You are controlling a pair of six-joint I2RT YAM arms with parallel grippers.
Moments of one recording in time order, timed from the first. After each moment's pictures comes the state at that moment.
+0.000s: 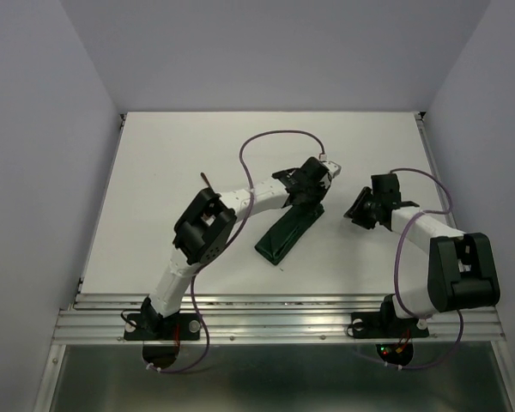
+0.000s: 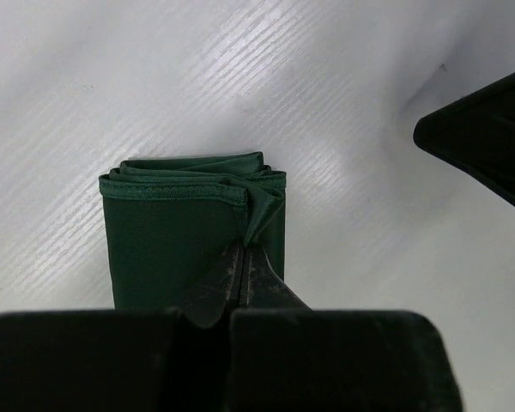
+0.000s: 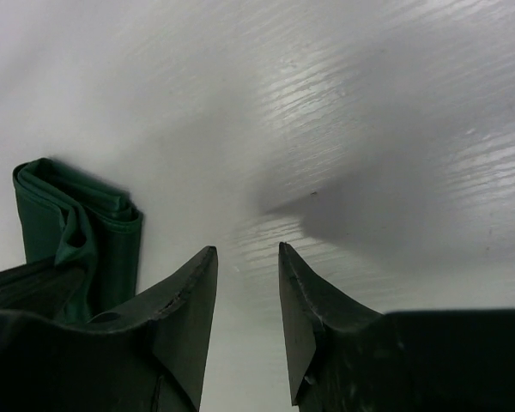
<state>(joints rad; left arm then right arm) -0.90 2.21 1.76 -0.44 0.03 -0.21 0.09 1.42 0.70 -0.21 -0.04 0.69</state>
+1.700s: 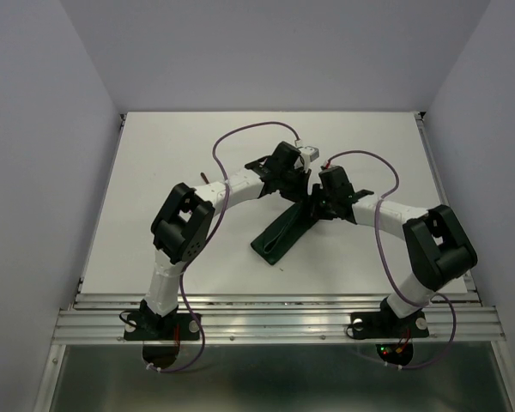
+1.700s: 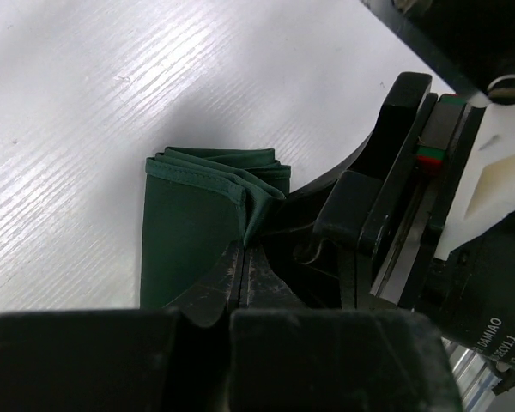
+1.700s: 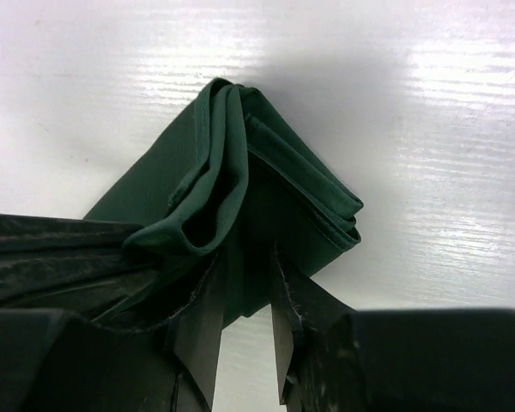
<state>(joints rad) -0.76 2.06 1.58 -0.30 0.31 -0.30 0.46 1.63 0.89 -0.16 0.02 0.51</state>
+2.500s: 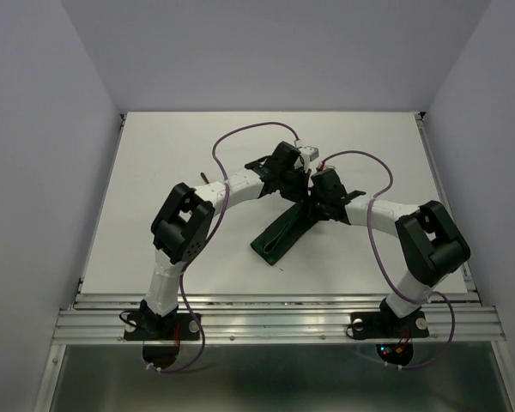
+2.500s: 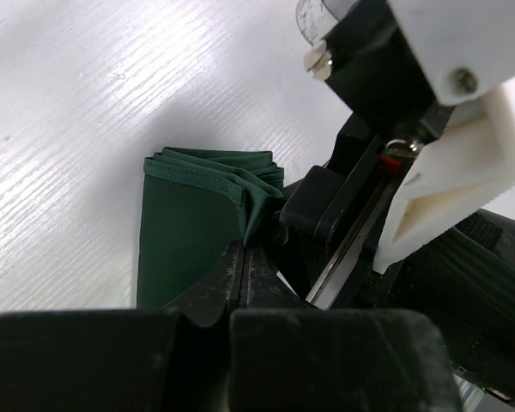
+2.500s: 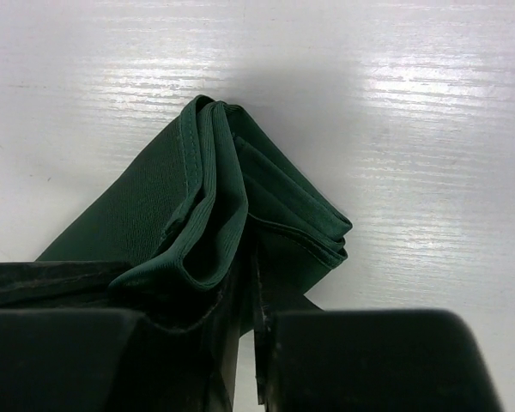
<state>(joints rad) -0.76 2.06 1.58 -0.30 0.32 -0.32 0.51 1.67 0.91 -0.15 0.15 0.49</state>
